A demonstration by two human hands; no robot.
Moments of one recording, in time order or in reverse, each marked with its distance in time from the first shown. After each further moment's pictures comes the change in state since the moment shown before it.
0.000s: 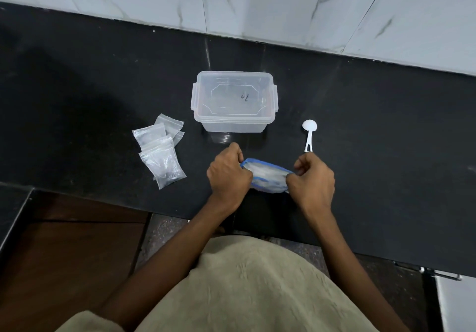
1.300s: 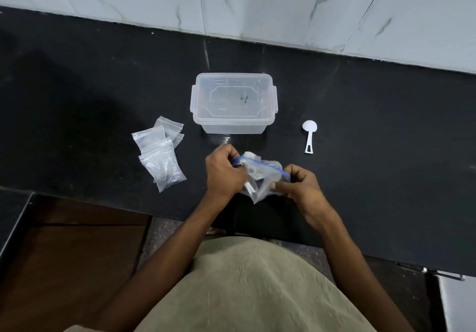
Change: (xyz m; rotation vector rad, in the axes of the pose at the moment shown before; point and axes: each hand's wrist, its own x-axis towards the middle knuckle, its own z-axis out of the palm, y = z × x) left_hand 0.019 -0.022 0.006 -0.289 0.030 0.078; right_hand 0.006 0.022 0.014 0.727 -0.563 0.162
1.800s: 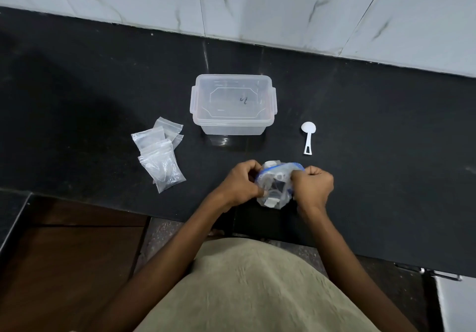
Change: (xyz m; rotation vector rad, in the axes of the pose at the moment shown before) left_hand -0.010 0.010 0.007 -0.138 -0.680 -0.298; right_hand 0.006 -0.005 0.012 -0.155 0.658 -0.037
